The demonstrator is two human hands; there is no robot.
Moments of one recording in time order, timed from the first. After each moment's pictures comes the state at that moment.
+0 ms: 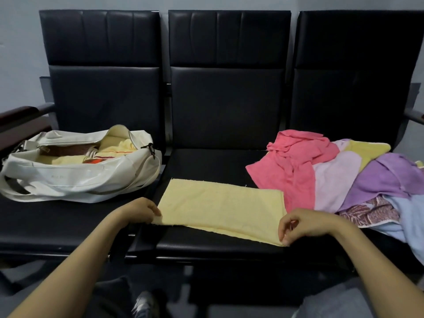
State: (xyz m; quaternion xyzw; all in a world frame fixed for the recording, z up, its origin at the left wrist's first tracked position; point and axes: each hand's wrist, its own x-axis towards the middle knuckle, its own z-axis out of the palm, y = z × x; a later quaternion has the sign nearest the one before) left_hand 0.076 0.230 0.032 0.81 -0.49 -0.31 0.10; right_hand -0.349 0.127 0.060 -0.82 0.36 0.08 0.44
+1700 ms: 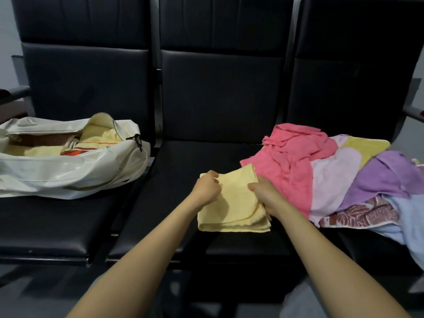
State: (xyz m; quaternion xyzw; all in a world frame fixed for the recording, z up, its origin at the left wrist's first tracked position) left_hand -0.089 0.146 0.052 0.71 -0.50 -0.36 0.33; right_hand -0.243 0.090 0.040 -0.59 0.58 -0.27 0.49
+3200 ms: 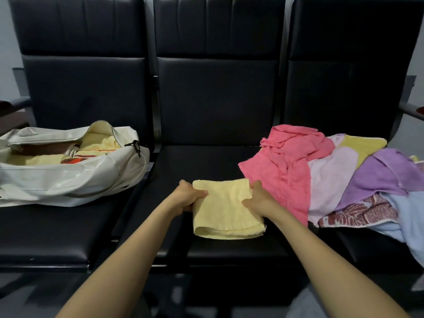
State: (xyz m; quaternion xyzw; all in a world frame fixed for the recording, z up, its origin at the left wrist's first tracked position) left_hand -0.042 0.148 0.035 0.72 -0.37 -0.46 0.38; right_hand -0.250 0.092 0.028 -0.70 0.61 -0.11 0.34
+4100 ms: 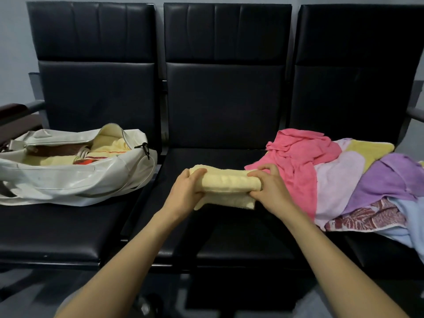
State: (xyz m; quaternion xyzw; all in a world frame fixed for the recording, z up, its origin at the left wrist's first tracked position) left_hand -0.036 0.187 0.055 0.69 -0.65 -0.06 0.31; right_hand -0.257 0.115 0.065 -0.80 0.48 -0.30 0.22
